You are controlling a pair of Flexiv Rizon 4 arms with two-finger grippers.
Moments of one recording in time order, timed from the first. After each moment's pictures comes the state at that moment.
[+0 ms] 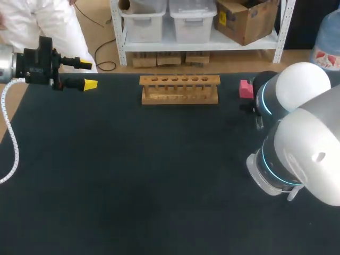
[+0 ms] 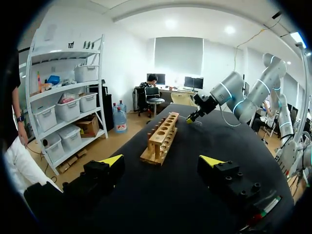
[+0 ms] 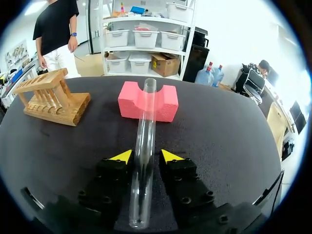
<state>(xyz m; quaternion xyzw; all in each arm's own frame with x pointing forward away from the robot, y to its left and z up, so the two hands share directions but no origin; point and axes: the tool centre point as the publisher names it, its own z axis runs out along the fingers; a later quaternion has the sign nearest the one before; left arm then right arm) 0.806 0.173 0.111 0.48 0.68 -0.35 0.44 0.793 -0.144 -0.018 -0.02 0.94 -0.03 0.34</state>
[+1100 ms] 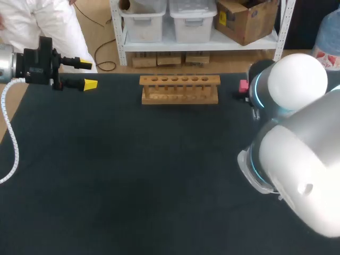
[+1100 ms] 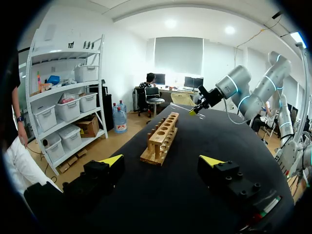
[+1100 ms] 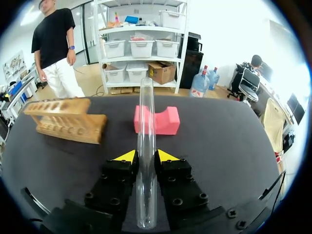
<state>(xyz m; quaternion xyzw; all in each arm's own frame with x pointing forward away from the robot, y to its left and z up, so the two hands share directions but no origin) 0.806 0.173 0.111 0.48 0.68 -0.35 0.44 0.784 -0.113 0.040 0.02 0.93 -0.02 0.38</state>
